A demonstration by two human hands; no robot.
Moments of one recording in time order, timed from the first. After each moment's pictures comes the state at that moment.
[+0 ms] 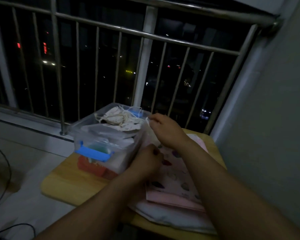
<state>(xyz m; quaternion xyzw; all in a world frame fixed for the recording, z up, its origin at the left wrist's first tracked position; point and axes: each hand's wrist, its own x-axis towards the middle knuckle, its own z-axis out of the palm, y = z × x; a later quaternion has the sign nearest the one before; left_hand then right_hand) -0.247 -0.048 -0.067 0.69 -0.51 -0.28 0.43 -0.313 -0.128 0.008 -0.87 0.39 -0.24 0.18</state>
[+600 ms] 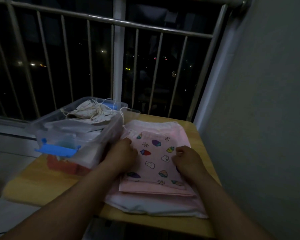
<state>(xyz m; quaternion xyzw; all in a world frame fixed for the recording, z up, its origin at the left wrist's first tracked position) -0.255 -0.068 -0.090 0.78 -0.52 -0.17 0.32 -0.474 -0.125 -0.091 -0.70 0.61 -0.26 0.25</state>
